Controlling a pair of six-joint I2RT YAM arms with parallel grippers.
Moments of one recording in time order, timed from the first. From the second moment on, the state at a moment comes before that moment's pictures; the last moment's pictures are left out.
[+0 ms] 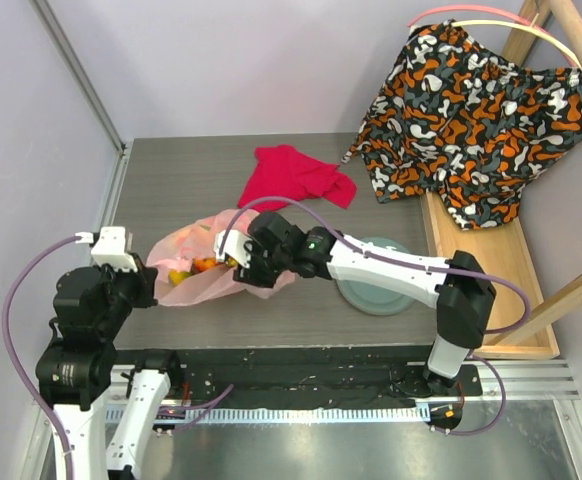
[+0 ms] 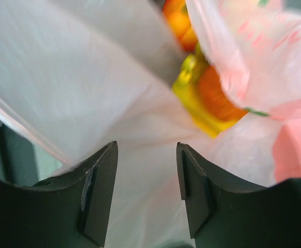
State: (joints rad) left arm -0.04 0.45 1.09 -1.03 0.08 -0.08; right arm 1.08 1.72 1.41 -0.47 -0.14 -0.41
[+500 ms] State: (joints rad) left arm -0.01 0.63 1.24 -1.05 0.18 0.01; right arm 0.97 2.04 1.79 -0.47 -0.15 -0.41
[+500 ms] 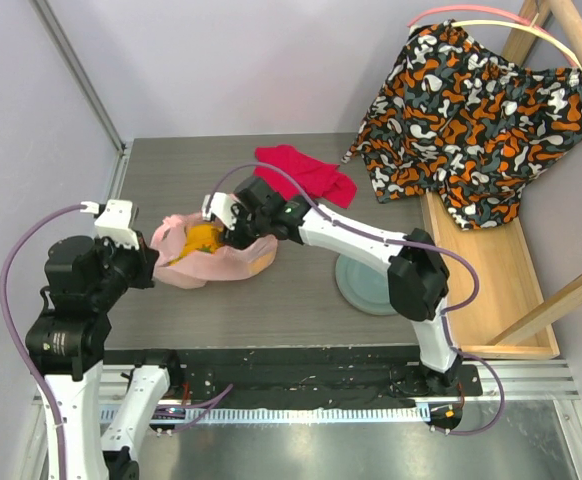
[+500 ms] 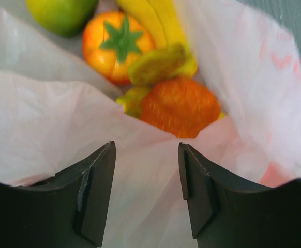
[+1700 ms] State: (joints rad) left arm 0.02 0.55 1.11 -1.06 0.26 -0.03; right arm 0.94 2.00 1.68 -0.36 -0.11 -0.15
